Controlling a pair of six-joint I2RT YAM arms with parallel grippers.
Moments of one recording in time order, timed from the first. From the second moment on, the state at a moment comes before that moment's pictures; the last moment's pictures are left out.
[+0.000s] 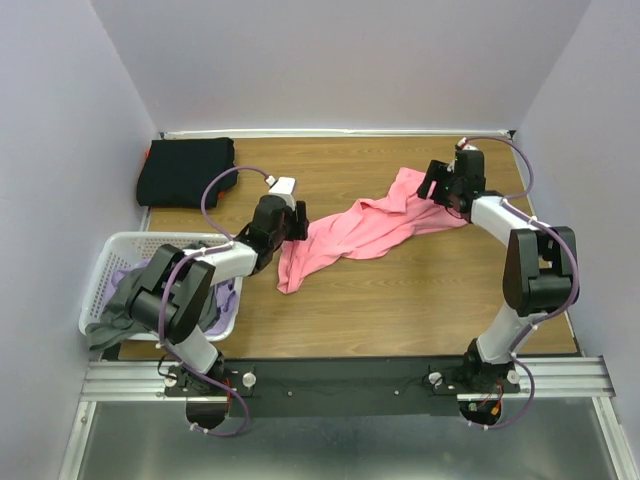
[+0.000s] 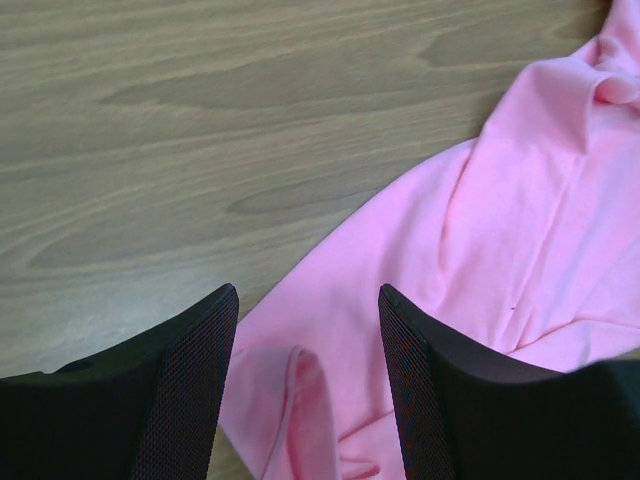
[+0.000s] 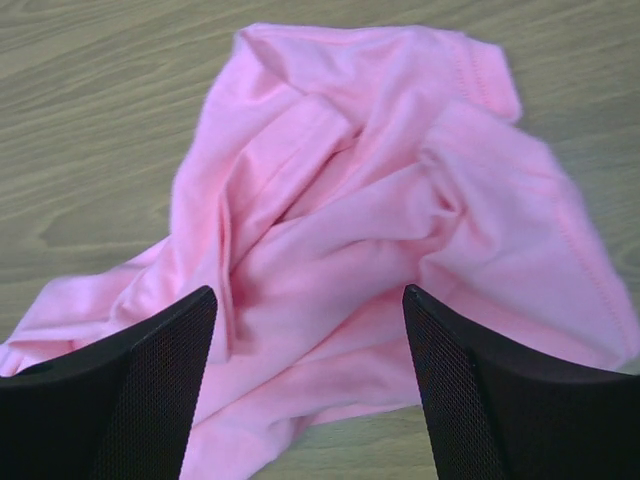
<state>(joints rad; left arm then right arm) -0.48 1.63 0.76 0.41 -0.06 -0.27 0.06 1.75 1.12 -0.03 -0.03 0.32</state>
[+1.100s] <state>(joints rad) -0.47 1.71 0.74 0.41 -0.04 -0.34 0.14 1.82 1.11 -0.03 -0.11 0.32</state>
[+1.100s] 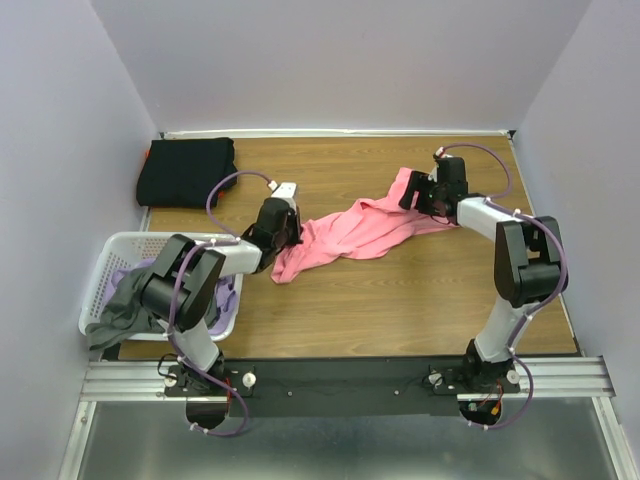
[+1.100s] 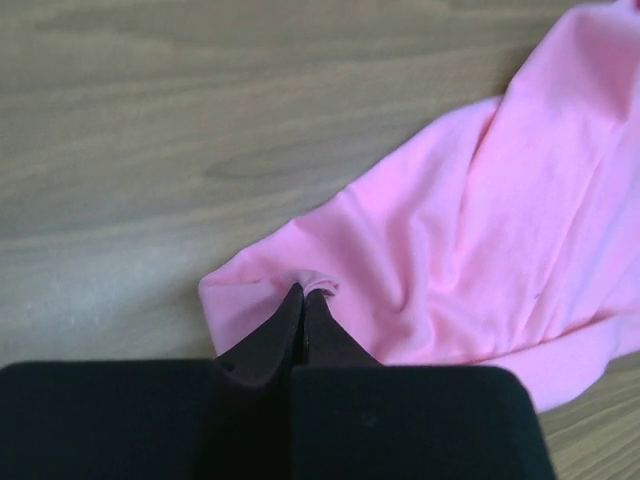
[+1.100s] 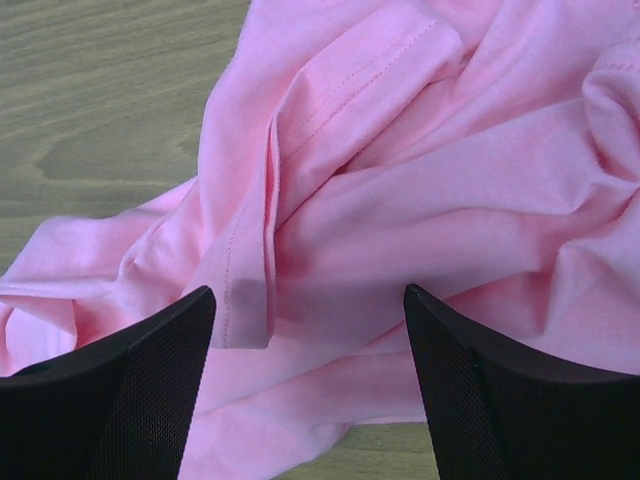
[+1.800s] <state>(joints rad) -0.34 1.90 1.17 0.38 0.06 -0.27 0.14 1.84 1.16 -0.03 -0.10 0.32</state>
